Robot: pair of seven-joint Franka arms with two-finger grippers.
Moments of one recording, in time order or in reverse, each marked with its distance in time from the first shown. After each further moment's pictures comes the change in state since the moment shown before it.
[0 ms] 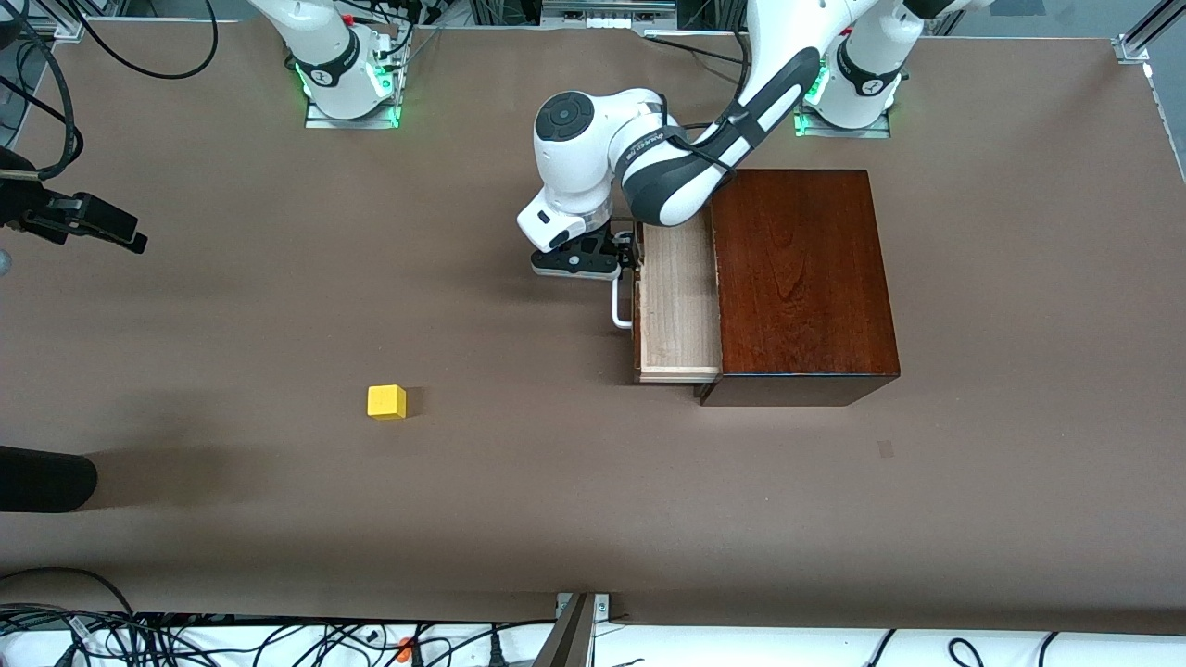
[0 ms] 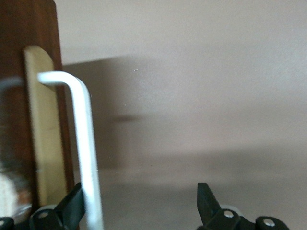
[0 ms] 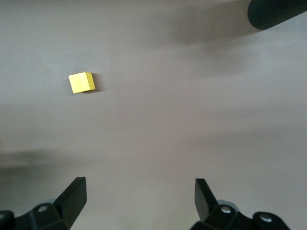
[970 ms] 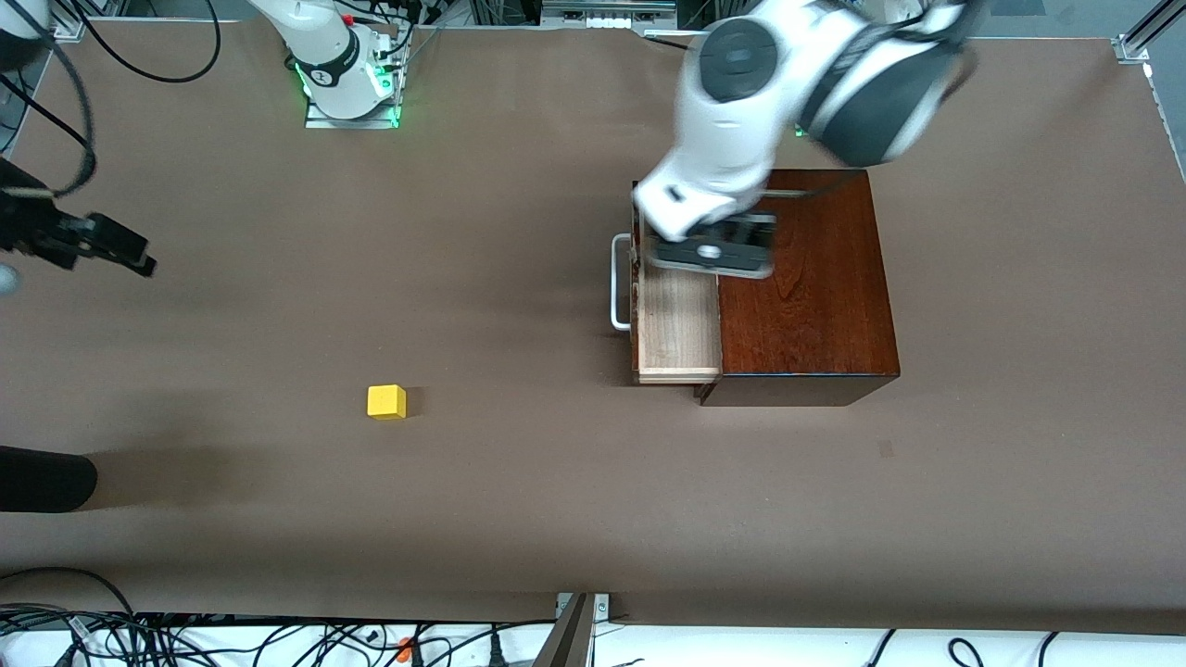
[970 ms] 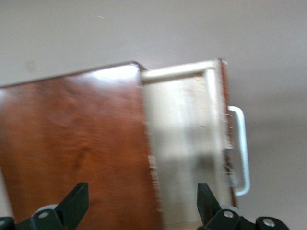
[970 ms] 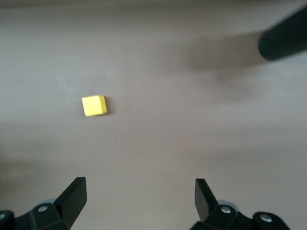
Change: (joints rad) left arm 0.331 -0.355 0.000 0.071 -0.292 -0.430 0.523; right arm 0.035 0.045 0.021 -0.011 0.007 0.168 -0.002
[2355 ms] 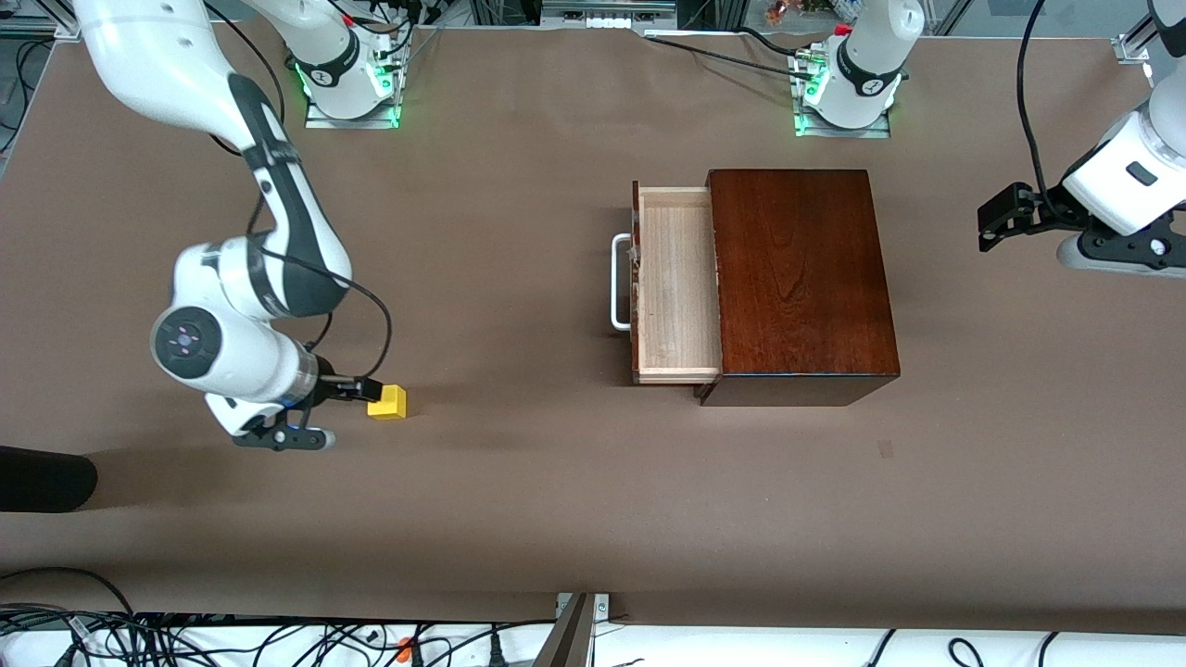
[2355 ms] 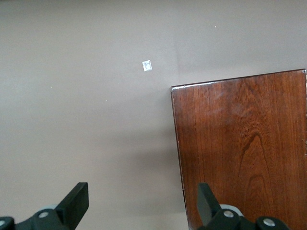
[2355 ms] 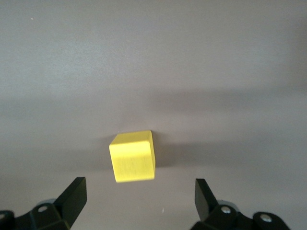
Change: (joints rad) left arm 0.062 -0.252 0.507 -0.056 -0.149 -0.119 0.556; right arm 0.208 0.523 -0.011 0.038 0.015 0.383 0.164
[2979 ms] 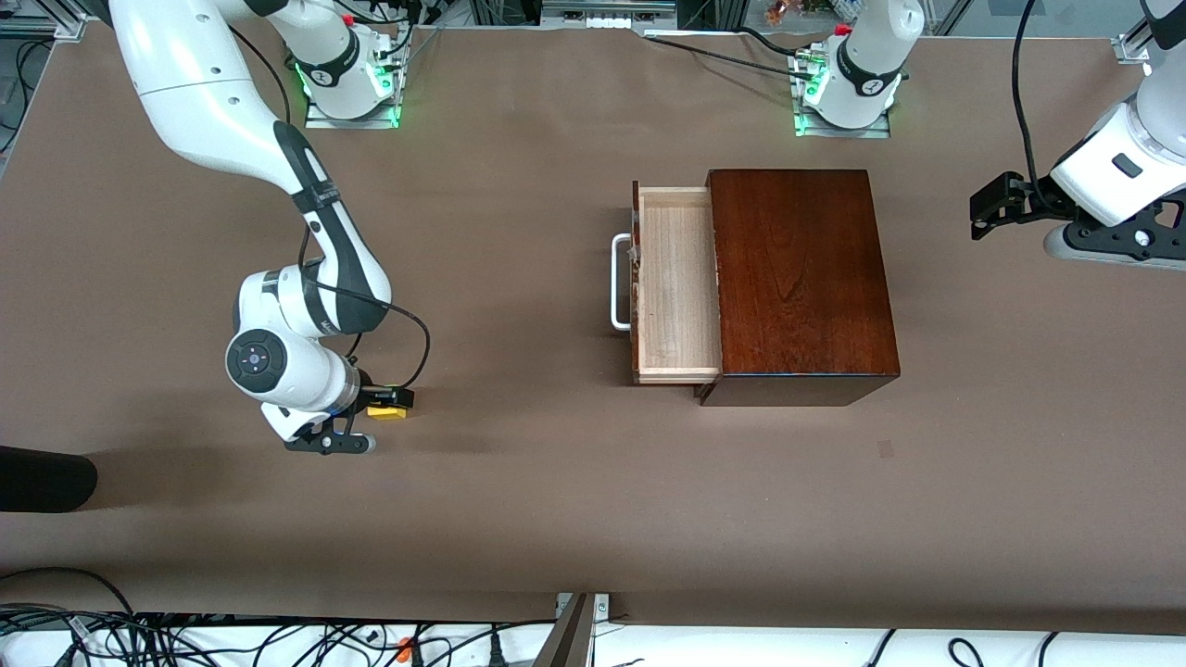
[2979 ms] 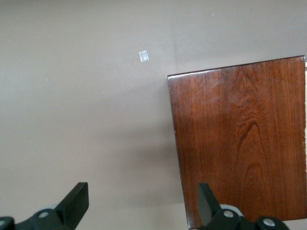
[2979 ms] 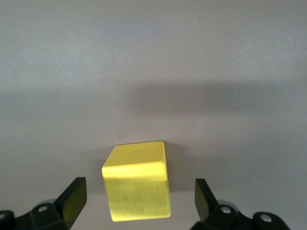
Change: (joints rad) left arm -0.008 -0.008 -0.002 -0.008 0.000 -0.036 0.000; right arm 0.023 0.096 0.001 -0.036 0.000 0.117 0.013
